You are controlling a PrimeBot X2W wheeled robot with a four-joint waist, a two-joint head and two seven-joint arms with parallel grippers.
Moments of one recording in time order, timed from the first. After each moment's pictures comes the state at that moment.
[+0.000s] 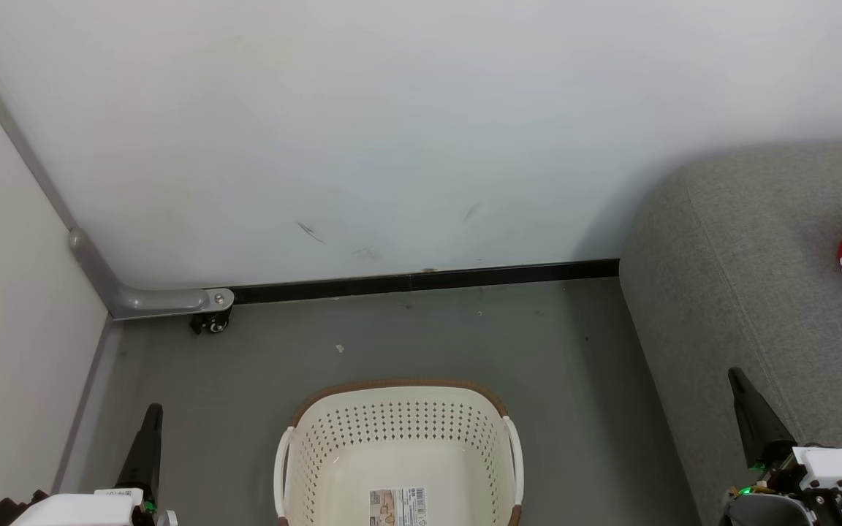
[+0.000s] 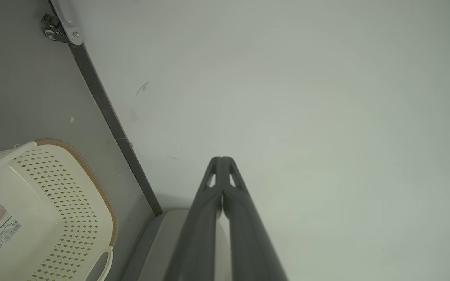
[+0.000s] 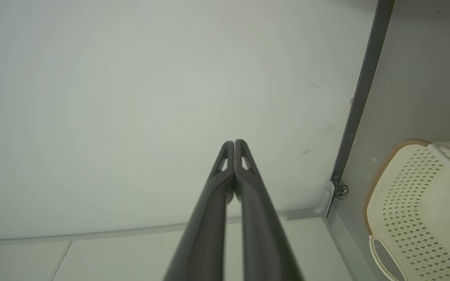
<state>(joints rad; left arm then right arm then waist) -0.06 0.05 0.05 0.27 -1.63 -0.12 0.08 -0.05 -0.11 -0.03 0.26 1.70 0.13 0.02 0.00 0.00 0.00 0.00</state>
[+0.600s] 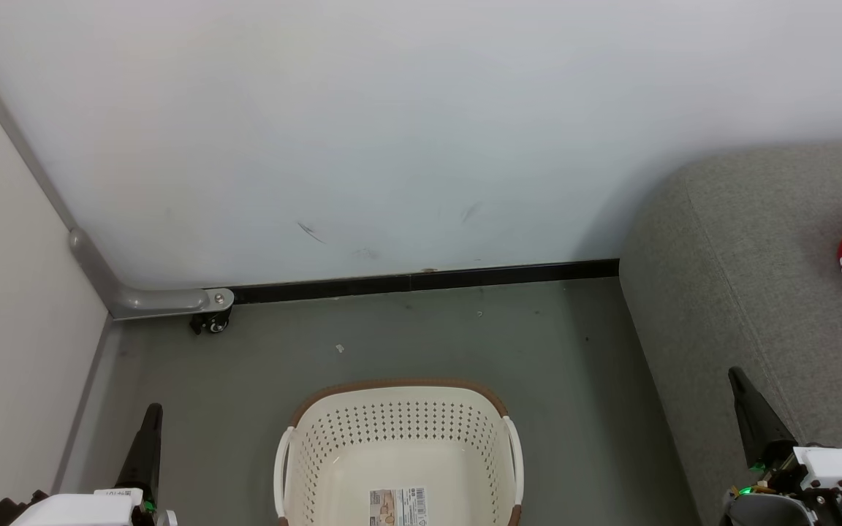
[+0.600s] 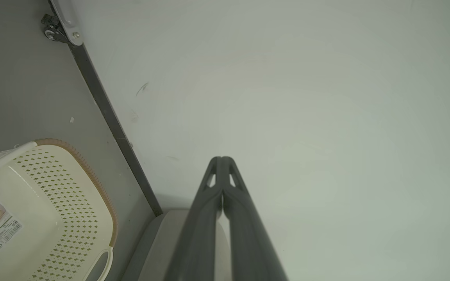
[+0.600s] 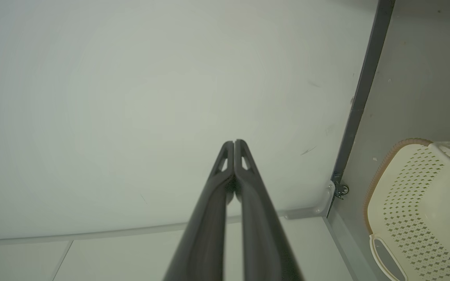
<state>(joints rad) -0.06 0.05 0.05 0.27 -1.63 -0.12 0.08 -0.05 -0.10 -0.04 0.26 1.70 0.13 0.03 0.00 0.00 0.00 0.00</state>
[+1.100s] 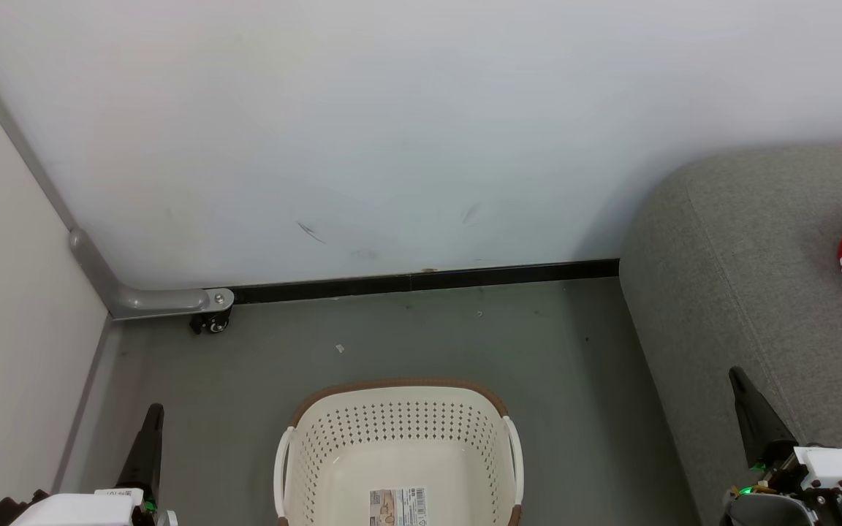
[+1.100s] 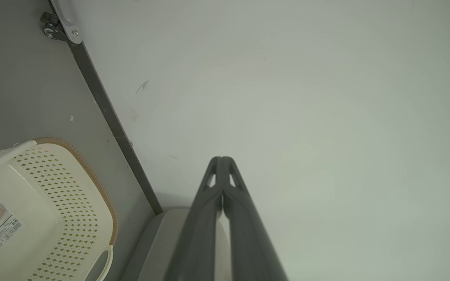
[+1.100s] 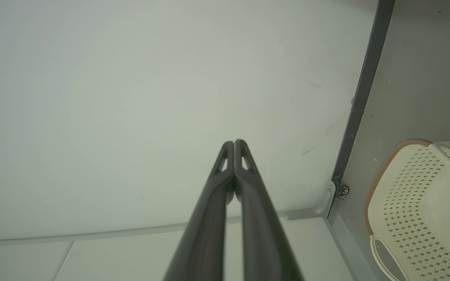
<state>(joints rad) -0.06 0.05 0.05 0.27 -1.63 -0.12 0.09 -0.05 -0.10 -0.04 0.26 1.70 0.13 0.03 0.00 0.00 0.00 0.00</state>
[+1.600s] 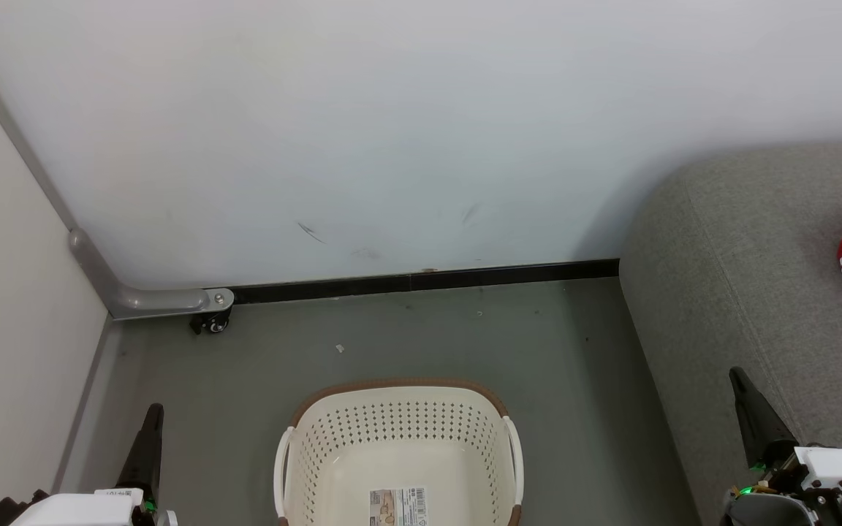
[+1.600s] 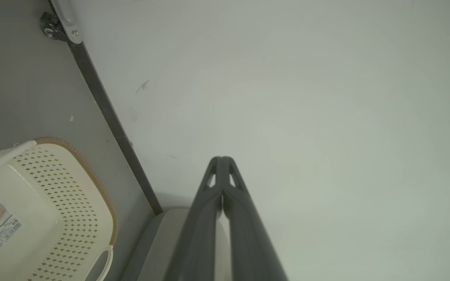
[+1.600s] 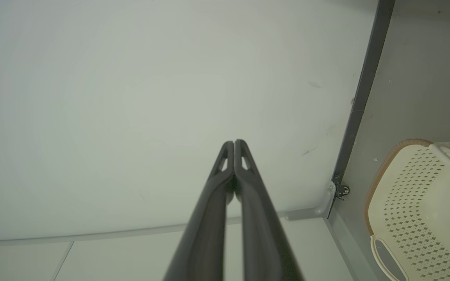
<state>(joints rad) -0.06 0.05 0.05 0.27 -1.63 -0.12 0.09 -0.05 -0.10 -0.04 0.26 1.70 0.13 0.03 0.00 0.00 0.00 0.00</state>
